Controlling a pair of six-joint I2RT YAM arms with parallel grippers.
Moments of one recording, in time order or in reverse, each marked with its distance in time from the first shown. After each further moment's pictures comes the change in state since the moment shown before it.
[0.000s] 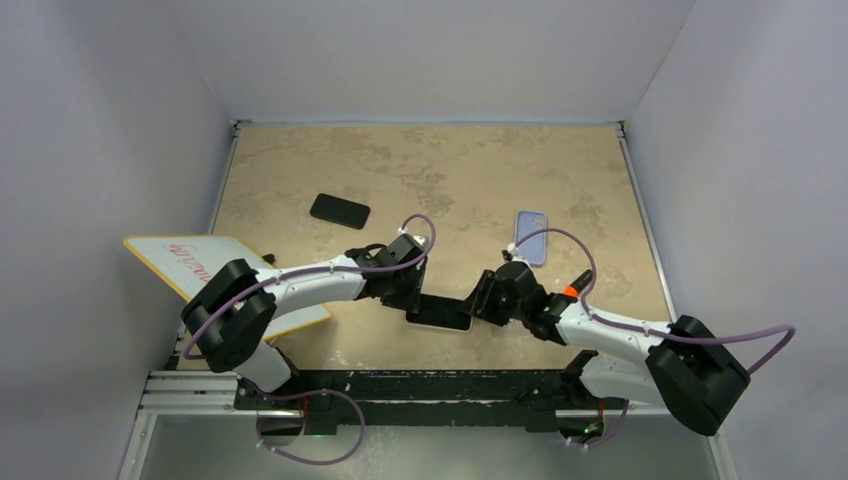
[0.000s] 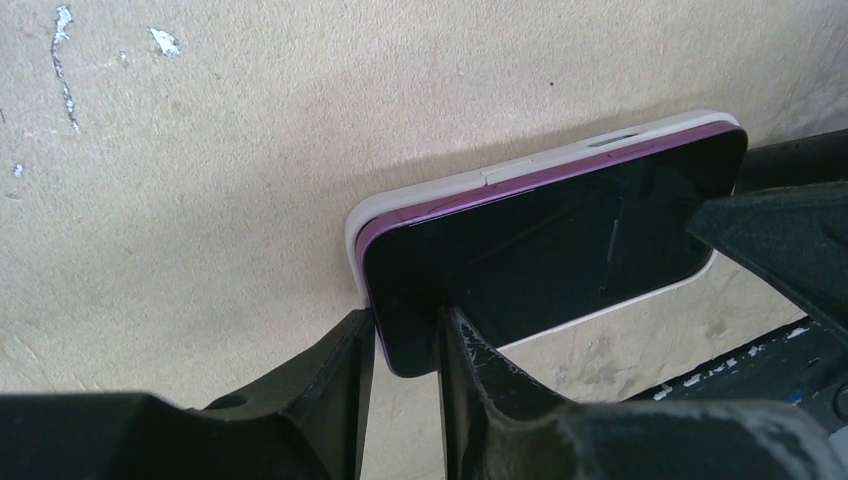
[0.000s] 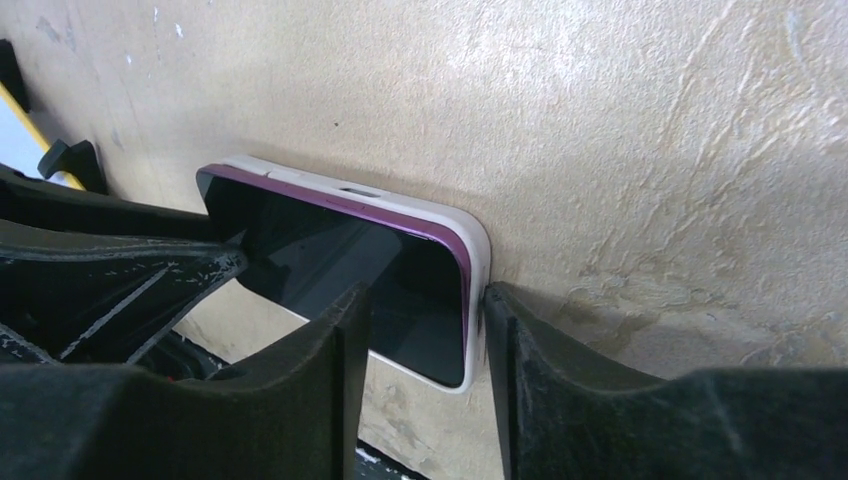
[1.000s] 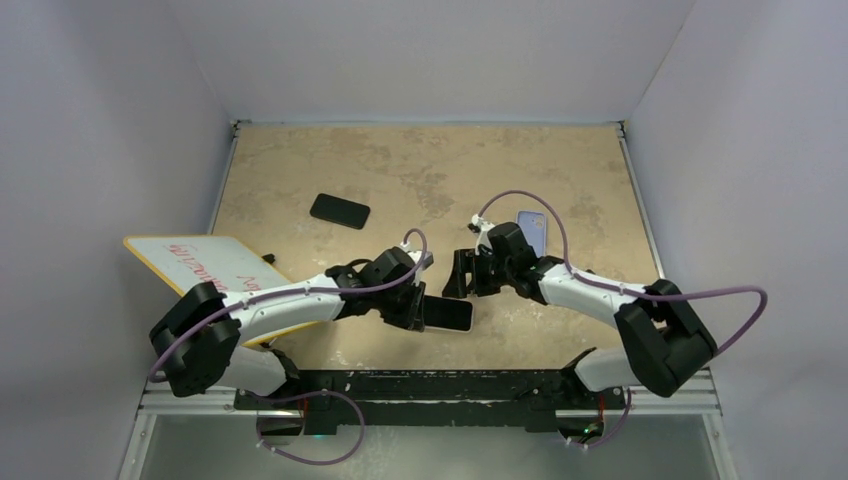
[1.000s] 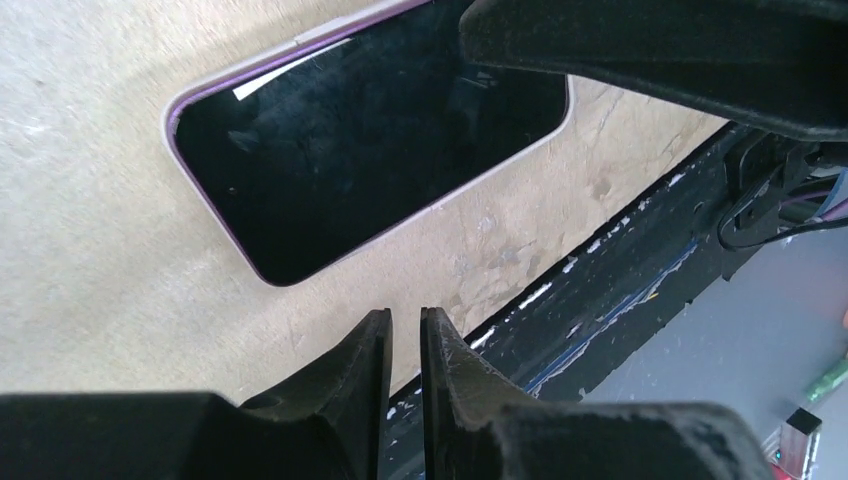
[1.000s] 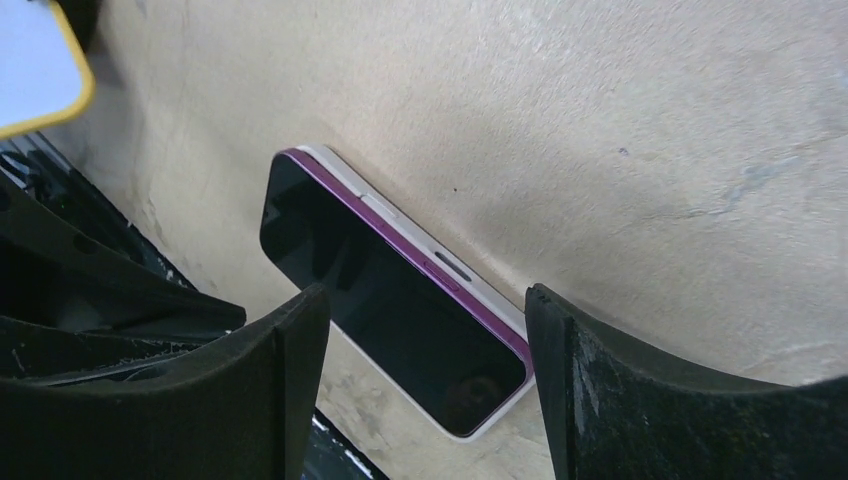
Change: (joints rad) left arm -0.051 -0.190 -0.127 0.087 0.179 0.003; right arm -0.149 0.210 0.271 -0.066 -0.304 -0.523
